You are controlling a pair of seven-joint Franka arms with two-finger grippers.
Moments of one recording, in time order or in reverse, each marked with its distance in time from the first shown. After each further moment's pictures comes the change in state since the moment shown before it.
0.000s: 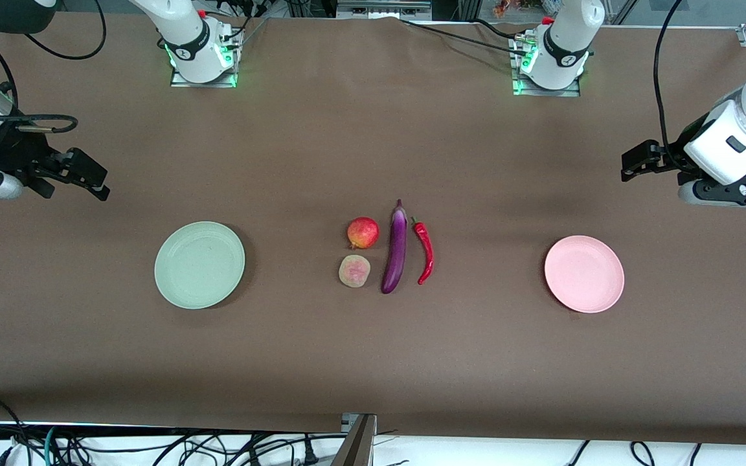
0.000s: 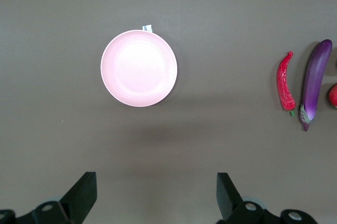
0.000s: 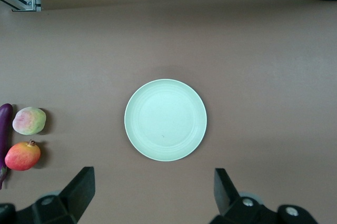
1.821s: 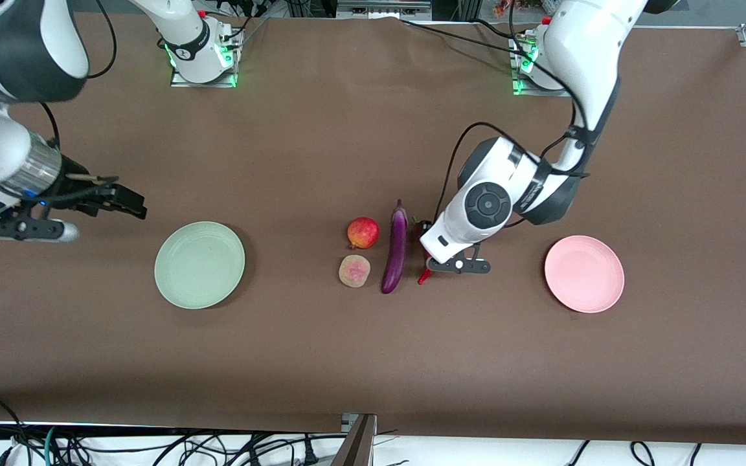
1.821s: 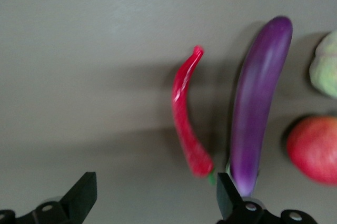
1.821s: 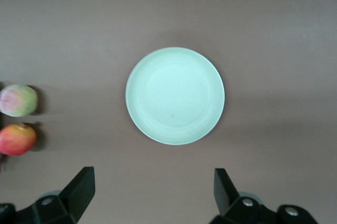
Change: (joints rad) left arm -0.388 0.551 -0.052 -0.054 -0.033 0.592 -0.394; right arm -0.001 0.174 -0.001 0.016 0.060 -0.046 0.000
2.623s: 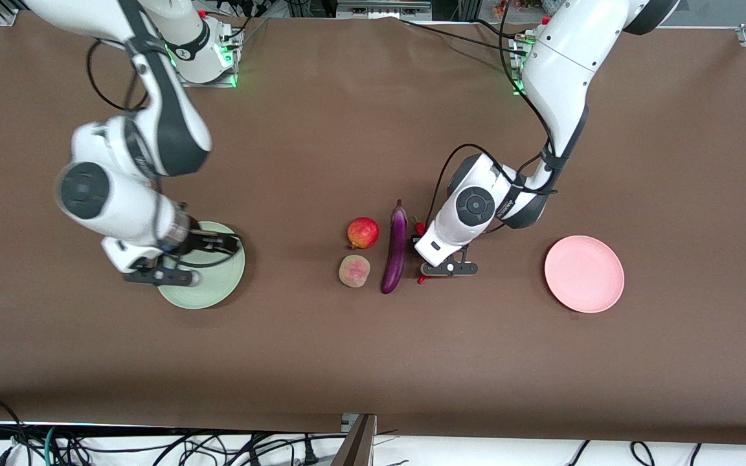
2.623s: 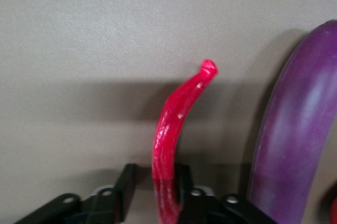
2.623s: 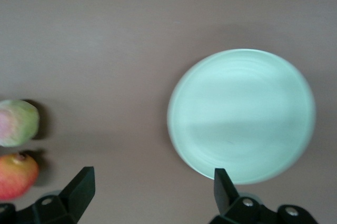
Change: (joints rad) left arm -0.014 0.070 0.001 -0.132 0.000 0.307 -0.065; right arm 0.201 0.271 0.014 0.055 0.009 0.237 0.205
